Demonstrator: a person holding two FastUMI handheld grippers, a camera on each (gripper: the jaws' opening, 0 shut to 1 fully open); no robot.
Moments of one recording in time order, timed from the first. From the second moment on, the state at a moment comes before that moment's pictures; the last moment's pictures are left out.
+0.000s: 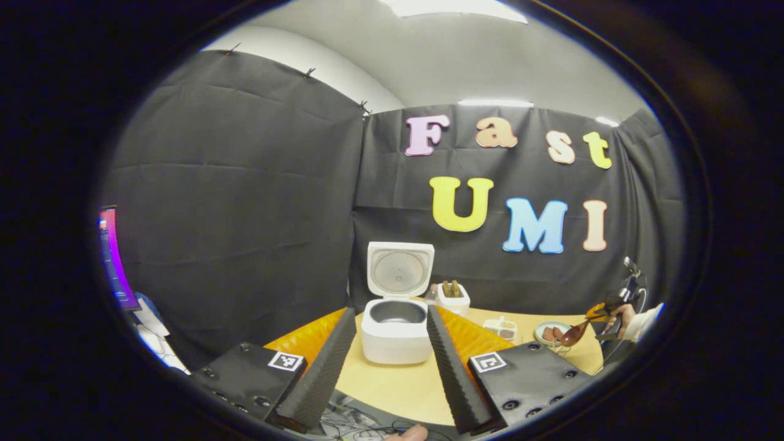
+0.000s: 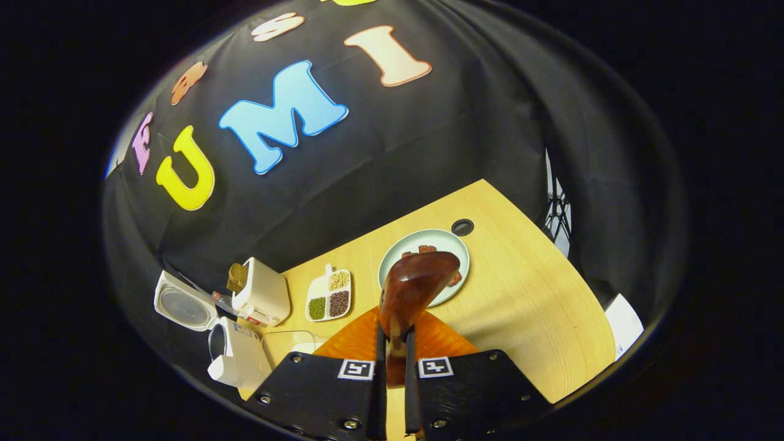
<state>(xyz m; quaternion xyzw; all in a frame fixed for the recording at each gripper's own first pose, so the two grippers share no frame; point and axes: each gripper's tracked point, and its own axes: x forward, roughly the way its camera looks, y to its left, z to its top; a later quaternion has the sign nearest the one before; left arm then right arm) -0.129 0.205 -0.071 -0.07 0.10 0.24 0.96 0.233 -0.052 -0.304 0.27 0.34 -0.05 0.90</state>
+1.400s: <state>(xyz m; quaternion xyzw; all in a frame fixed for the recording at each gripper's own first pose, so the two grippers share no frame) -0.054 0.118 -0.053 0.00 0.11 0.22 0.97 0.195 -0.077 -0.363 0.23 0.35 -0.06 0.91</state>
